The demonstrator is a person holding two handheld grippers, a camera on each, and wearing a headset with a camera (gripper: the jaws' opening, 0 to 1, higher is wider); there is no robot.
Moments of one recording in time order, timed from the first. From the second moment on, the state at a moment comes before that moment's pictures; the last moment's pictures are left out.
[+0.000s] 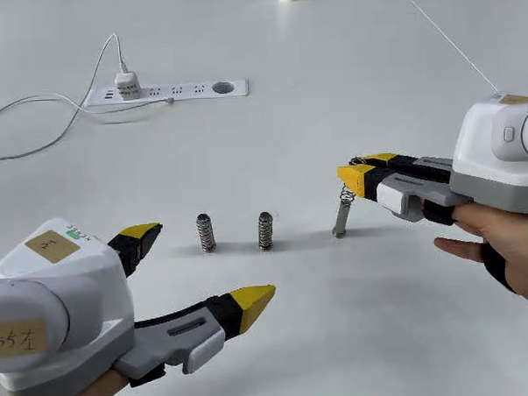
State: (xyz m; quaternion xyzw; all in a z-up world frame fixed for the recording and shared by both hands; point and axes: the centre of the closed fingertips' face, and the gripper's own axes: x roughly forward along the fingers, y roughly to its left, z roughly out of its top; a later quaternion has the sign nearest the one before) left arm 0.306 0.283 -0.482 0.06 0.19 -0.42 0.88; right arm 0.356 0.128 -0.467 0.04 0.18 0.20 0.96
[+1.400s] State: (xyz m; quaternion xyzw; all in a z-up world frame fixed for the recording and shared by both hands) left arm 0.309 0.293 -0.491 0.06 0.20 -0.40 0.89; right arm 0.350 0.134 -0.519 -0.01 0.23 0.19 0.95
